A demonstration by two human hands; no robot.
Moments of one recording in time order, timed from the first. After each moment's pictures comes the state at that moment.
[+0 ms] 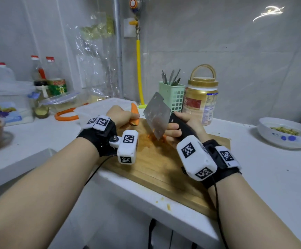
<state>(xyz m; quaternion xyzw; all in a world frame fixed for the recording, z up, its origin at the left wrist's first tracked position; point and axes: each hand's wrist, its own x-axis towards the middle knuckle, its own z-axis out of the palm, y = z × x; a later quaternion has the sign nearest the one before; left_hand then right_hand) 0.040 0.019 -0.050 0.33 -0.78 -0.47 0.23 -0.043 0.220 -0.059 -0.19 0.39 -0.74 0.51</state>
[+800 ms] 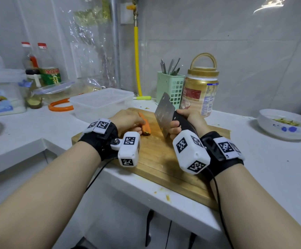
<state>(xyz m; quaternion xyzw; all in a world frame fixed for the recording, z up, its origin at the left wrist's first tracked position) 0.041 0.049 -0.077 0.27 -0.75 -0.58 0.16 -0.045 0.223 -0.067 -0.12 0.48 -0.74 0.46</state>
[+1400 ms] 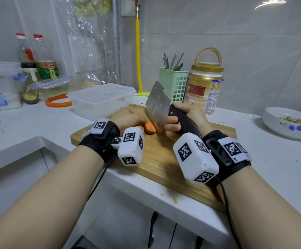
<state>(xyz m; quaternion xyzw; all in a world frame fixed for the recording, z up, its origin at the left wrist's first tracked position) 0.035 0.028 -0.094 0.27 -0.78 -0.54 0.15 -0.024 0.214 -0.061 -0.17 0.48 -0.72 0.47</state>
